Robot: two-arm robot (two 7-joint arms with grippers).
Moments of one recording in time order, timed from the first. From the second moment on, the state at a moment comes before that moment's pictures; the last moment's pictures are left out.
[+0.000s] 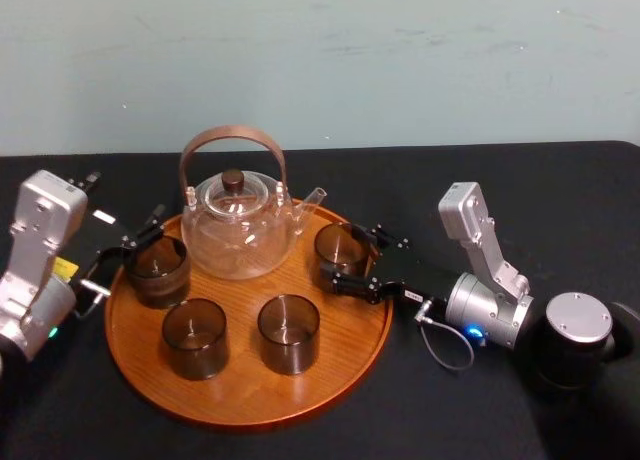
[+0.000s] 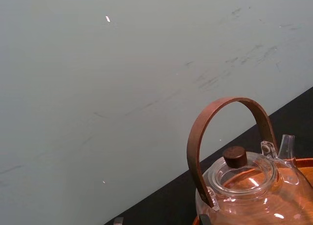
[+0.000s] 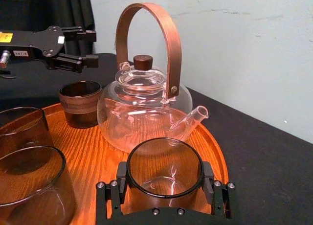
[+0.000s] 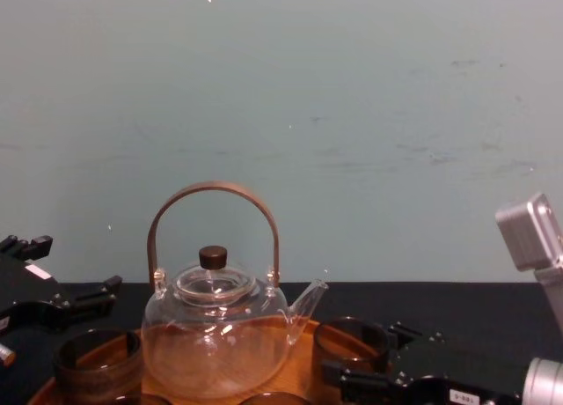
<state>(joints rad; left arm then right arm) -0.20 0.60 0.45 -1.41 -0.25 -0.12 0.03 0.48 0.25 -0.48 -0.86 0.33 -0.28 0.71</state>
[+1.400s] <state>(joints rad) -0.20 0.60 0.45 -1.41 -0.25 -0.12 0.03 0.32 0.37 -0.42 -1.17 0.36 -0.32 0.65</state>
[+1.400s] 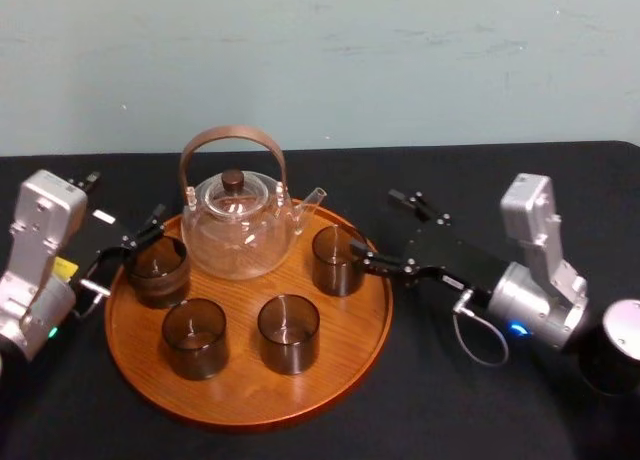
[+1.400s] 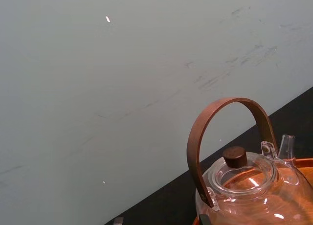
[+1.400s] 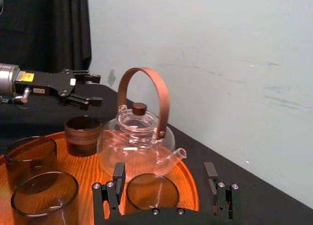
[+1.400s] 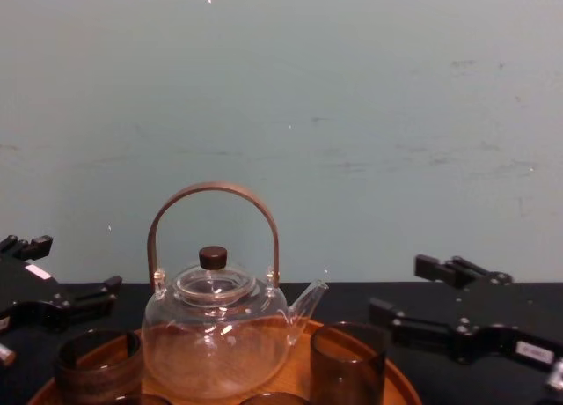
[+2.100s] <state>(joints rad) -0.20 0.60 0.45 -1.41 -0.25 -0.12 0.03 0.17 0.47 -0.26 -1.27 0.42 -0.35 0.57</state>
